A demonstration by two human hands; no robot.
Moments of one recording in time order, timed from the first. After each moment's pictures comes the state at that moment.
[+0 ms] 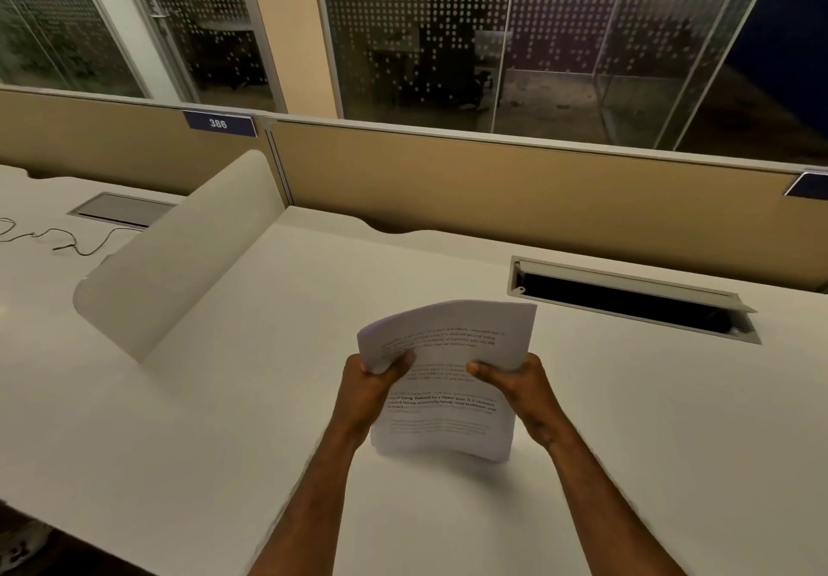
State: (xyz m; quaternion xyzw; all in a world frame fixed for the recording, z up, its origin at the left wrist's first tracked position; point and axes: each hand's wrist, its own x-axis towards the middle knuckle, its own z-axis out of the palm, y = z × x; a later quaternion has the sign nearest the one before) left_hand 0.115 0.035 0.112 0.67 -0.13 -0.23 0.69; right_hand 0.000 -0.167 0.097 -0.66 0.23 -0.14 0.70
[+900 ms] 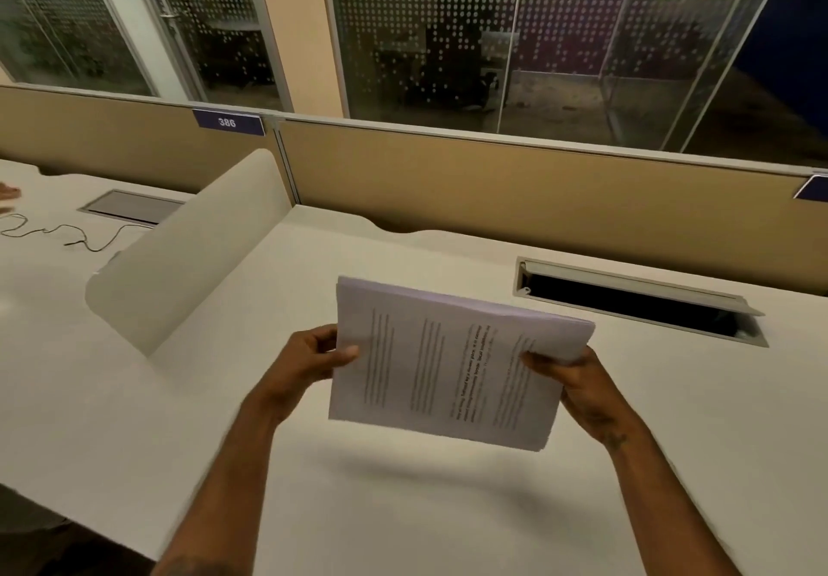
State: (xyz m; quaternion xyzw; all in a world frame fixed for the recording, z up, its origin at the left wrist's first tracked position) left_hand 0.181 0.108 0.134 0.68 -0.20 -0.30 0.64; right_hand -0.033 -0.209 0.119 -0.64 0.17 -0.15 0.74
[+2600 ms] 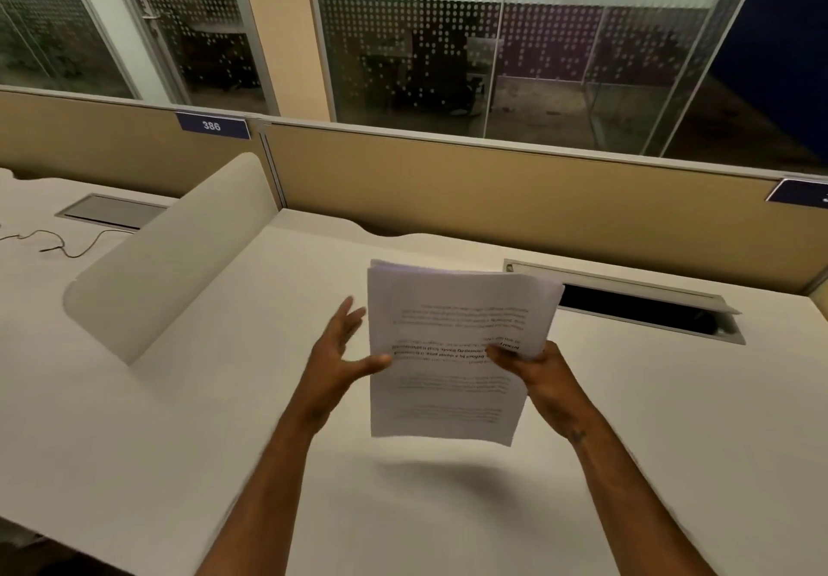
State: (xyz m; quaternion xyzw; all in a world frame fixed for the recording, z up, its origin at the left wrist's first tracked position) left_hand 0.153 0.064 0.123 0.71 -0.23 -0.23 0.63; right_hand -0.016 -0.183 0.130 -0.67 0.19 -0.14 0.70
